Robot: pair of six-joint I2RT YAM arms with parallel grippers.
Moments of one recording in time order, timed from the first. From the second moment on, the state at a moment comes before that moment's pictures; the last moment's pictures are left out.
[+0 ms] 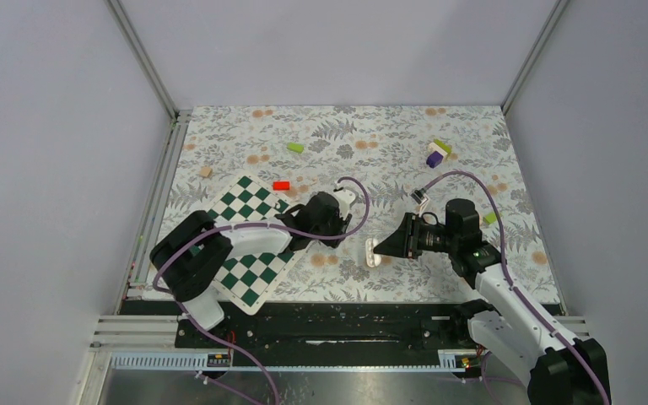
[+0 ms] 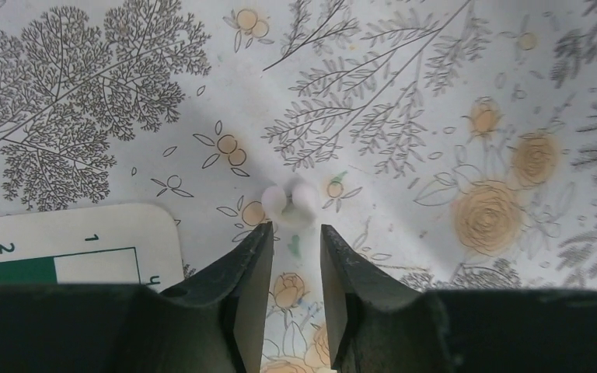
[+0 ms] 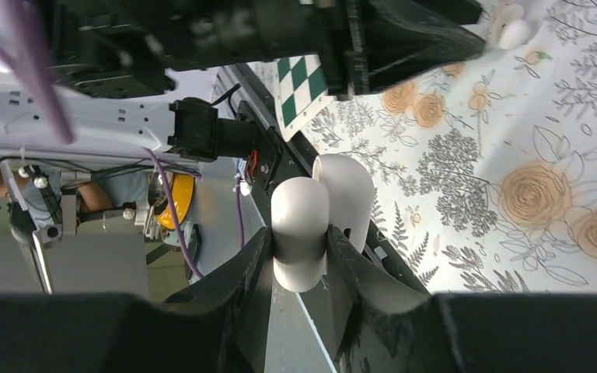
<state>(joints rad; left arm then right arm) -0.86 1.70 0.86 0.09 0.00 -0.20 0.30 0.84 0.43 -0.07 -0.92 0.69</state>
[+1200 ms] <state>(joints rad) -0.93 1.76 1.00 -0.13 -0.17 -0.46 0.27 0.94 0.47 -0.17 -0.85 0.69</state>
